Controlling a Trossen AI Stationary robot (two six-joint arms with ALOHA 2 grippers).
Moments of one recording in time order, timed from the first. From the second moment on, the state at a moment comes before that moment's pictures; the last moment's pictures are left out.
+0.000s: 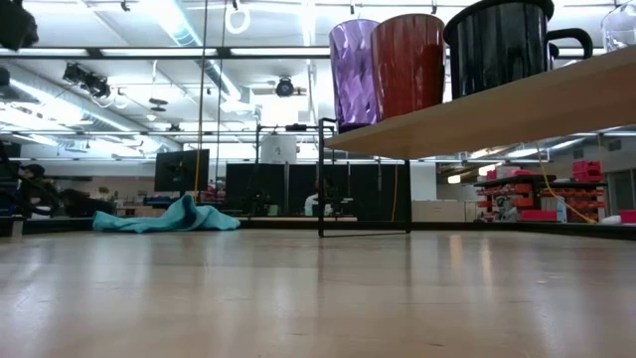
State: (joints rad) left arm -0.86 1.25 0.85 -1.10 -0.08 -1.09; right arm 0.48 1.39 1.40 -0.51 0.59 0.14
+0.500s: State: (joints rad) left arm -0.85 1.25 0.78 -0.94 -0.09 -1.07; right arm 0.48 1.39 1.40 -0.51 0.59 0.14
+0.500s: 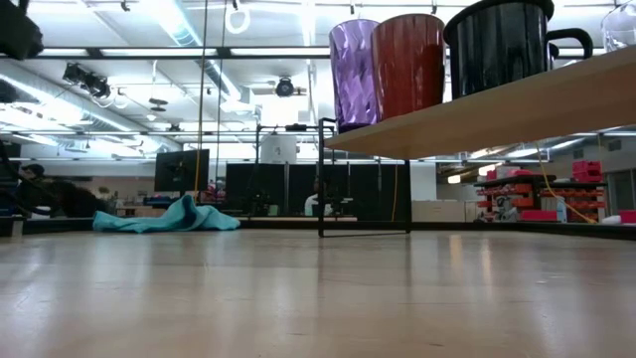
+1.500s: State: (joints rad) left arm -0.66 1.25 0.73 -0.59 -0.18 -0.59; right arm 0.48 1.39 1.40 -0.51 0.59 0.13
